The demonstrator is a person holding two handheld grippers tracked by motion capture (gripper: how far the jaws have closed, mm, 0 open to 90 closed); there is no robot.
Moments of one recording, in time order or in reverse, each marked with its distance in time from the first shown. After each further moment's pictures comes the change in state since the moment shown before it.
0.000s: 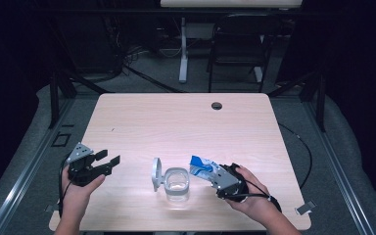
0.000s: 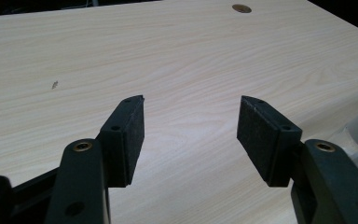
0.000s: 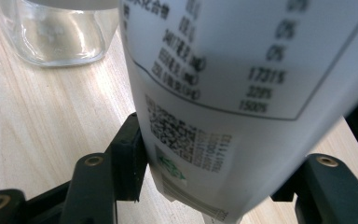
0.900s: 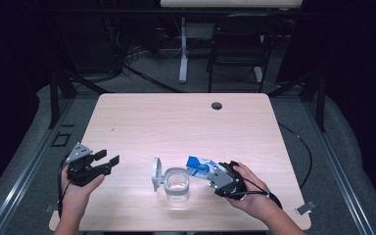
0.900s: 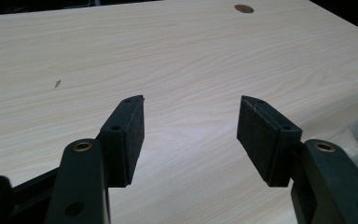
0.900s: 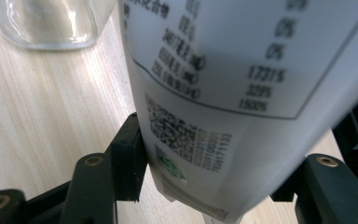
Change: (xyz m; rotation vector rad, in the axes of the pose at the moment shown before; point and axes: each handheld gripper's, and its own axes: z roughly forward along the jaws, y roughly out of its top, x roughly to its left) left arm 0.001 0.000 -0.001 0.000 0.005 -0.003; right arm -0.003 0.008 0.001 0.046 -0.021 -0.092
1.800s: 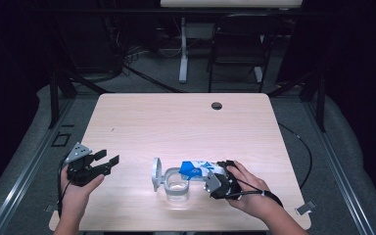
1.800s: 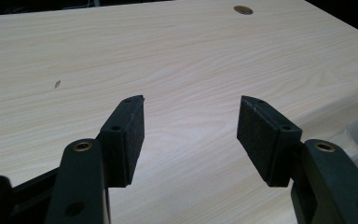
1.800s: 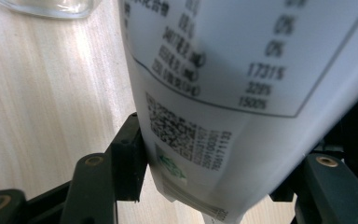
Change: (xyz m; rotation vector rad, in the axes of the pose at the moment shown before) left arm 0.000 0.000 -0.001 -0.008 -0.003 -0.009; right arm 0.005 0.014 0.001 0.093 -0.061 -0.162
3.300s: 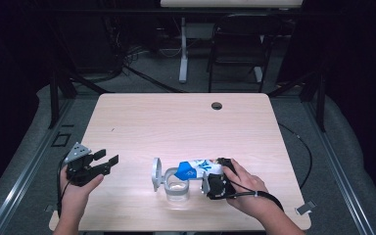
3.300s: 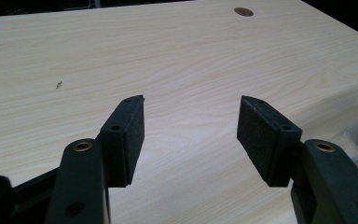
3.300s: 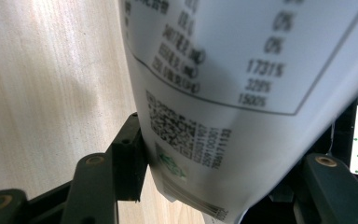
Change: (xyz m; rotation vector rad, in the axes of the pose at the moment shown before) left arm 0.001 0.000 -0.001 0.001 0.003 0.000; right arm 0.005 0.010 0.007 0.116 -0.133 -0.146
